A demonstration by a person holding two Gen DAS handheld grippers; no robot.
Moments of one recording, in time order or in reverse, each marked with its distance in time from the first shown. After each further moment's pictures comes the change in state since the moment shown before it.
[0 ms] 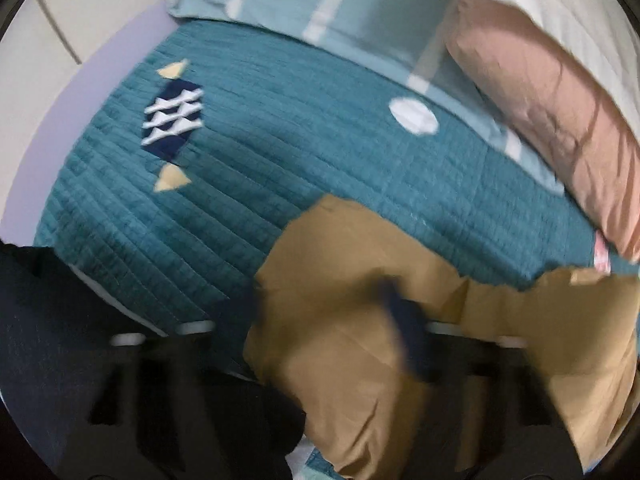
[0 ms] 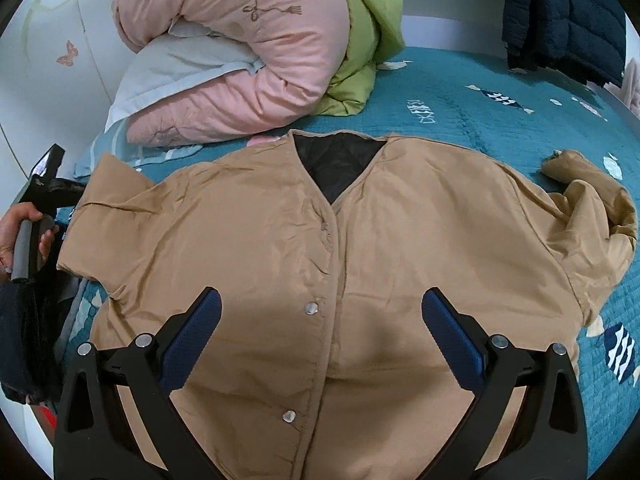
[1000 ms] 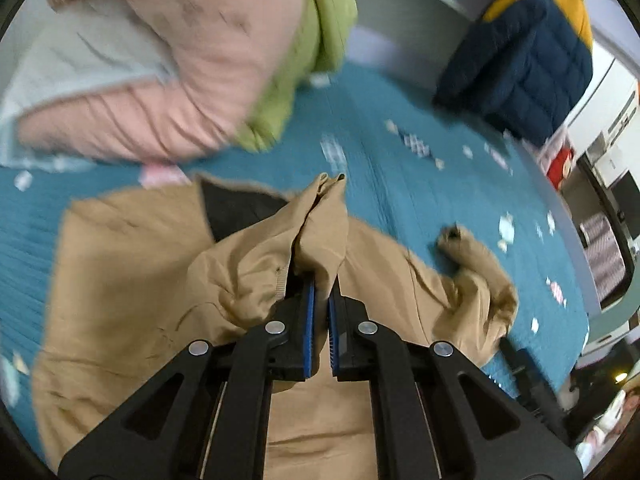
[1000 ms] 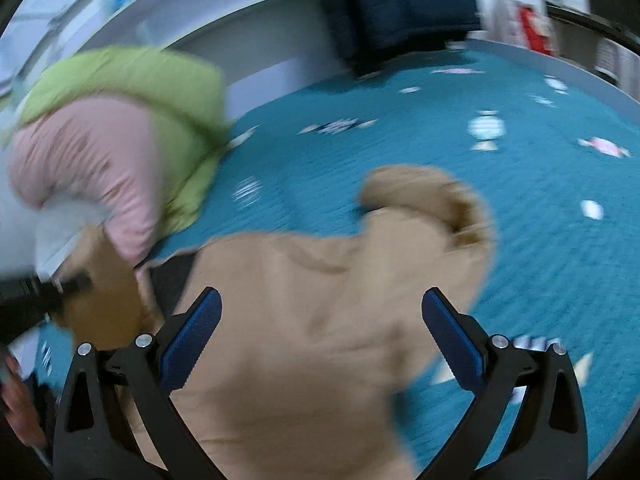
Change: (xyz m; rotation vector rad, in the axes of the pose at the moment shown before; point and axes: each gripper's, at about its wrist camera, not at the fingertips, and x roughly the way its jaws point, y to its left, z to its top) left arm -0.158 -0.357 -0.209 0.465 -0.185 -0.578; right arm -0.068 -0.216 0.015 0.449 -0.214 -0.244
